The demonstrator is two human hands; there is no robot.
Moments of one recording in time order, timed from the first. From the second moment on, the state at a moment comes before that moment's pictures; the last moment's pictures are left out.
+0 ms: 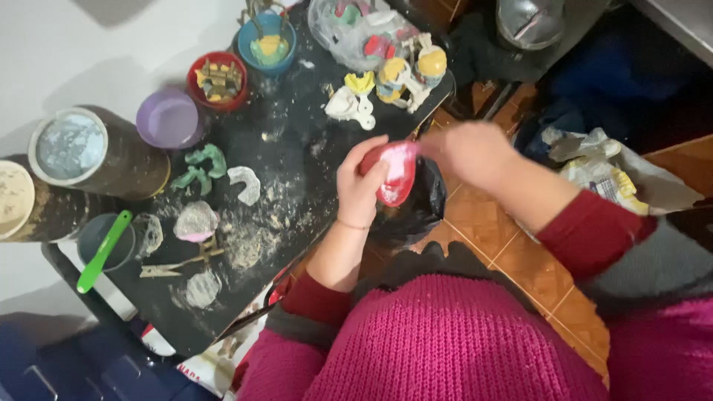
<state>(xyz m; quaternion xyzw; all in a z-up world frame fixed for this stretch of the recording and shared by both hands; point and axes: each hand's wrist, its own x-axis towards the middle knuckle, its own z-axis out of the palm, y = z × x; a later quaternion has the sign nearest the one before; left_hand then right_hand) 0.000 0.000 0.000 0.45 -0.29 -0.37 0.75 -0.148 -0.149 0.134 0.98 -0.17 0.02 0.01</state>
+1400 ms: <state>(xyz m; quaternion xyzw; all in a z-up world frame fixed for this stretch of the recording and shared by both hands) -0.015 -0.010 0.024 0.37 -0.19 -0.26 0.87 -0.164 -0.065 0.089 0.88 -0.13 0.06 -0.45</state>
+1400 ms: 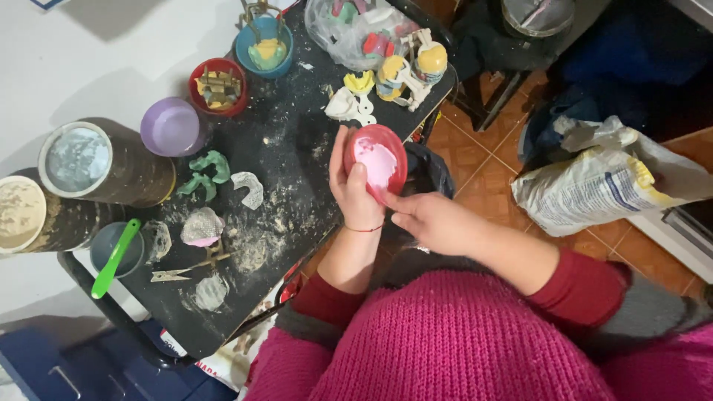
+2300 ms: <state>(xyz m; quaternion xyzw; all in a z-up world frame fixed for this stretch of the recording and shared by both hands) 0.013 -0.007 0.044 0.41 -0.21 -0.37 0.81 -0.158 -0.101 0.160 0.98 -0.14 0.10 0.04</state>
